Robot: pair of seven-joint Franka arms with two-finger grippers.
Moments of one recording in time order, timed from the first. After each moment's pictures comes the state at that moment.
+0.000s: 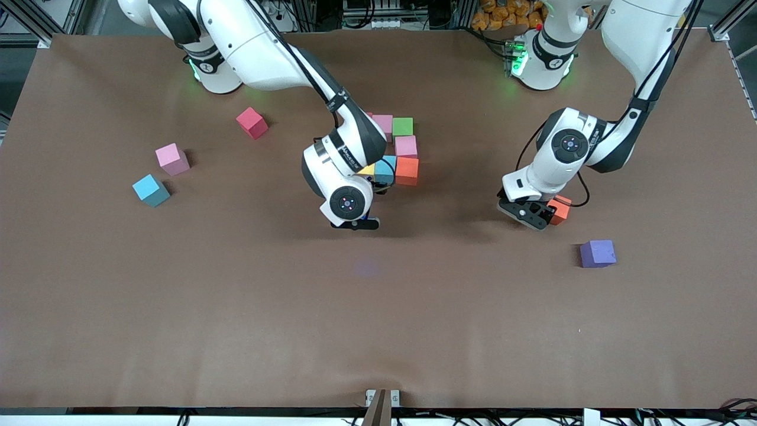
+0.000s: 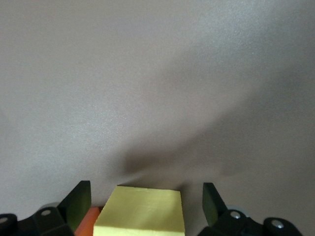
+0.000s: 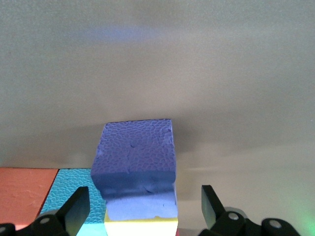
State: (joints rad) left arm 0.01 0.33 -0.29 -2.34 0.29 2.69 0.09; right arm 0.77 0.84 -0.10 -1.34 0.41 1.75 0.58
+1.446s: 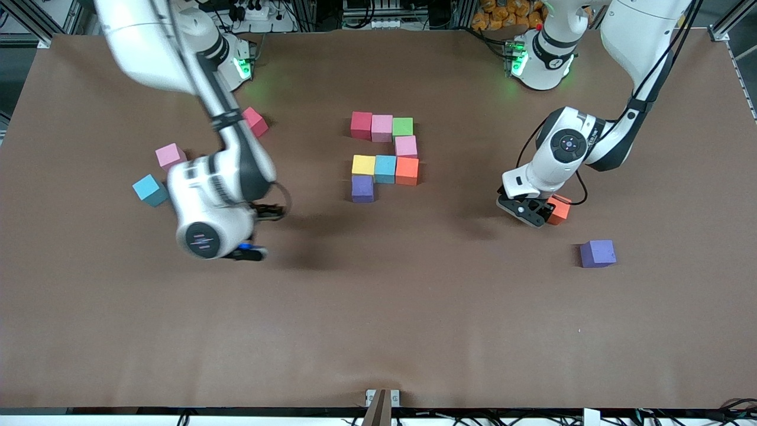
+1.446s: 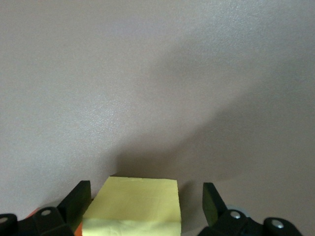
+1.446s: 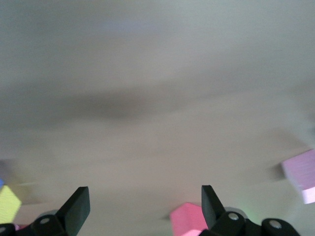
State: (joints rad) left arm 0.02 0.33 -0.29 -2.36 0.29 2.70 0.12; right arm 0.36 0.58 -0.14 -1.56 0.17 1.60 0.30
